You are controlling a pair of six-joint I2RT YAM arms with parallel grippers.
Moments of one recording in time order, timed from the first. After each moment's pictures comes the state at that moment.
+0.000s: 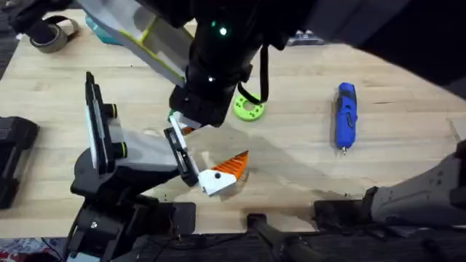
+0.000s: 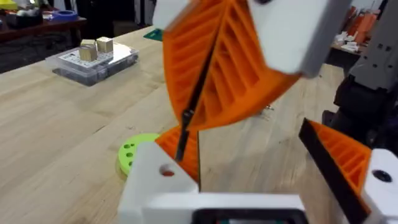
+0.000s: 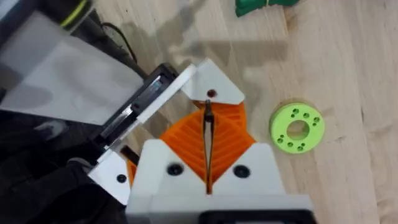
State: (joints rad) left arm -0.24 0.00 0.01 -0.07 0.89 -0.08; right arm 1.04 1.81 1.96 -1.38 -0.11 -0.17
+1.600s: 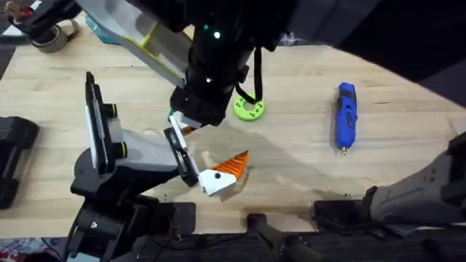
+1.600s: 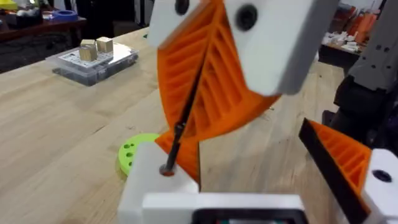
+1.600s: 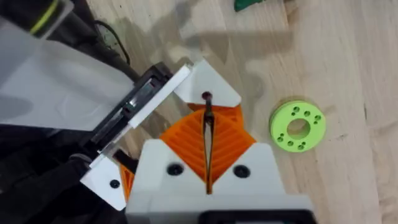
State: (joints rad) left arm -0.24 0.00 0.01 -0.07 0.89 -0.08; right arm 1.03 1.84 1.96 -1.39 -0.11 -0.17
